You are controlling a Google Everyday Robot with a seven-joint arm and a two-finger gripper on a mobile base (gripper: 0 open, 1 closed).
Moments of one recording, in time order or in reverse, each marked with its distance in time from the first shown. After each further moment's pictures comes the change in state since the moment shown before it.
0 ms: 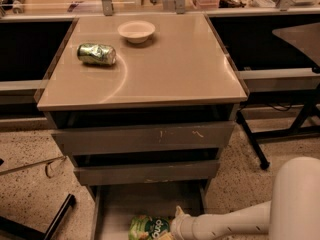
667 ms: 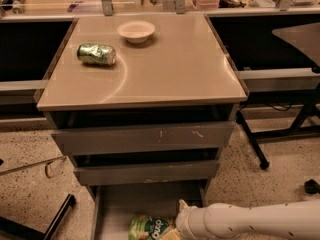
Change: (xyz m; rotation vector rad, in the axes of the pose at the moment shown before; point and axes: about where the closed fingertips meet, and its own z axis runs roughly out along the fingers) arm -0.060 0.035 -0.110 -0.076 0.019 -0.043
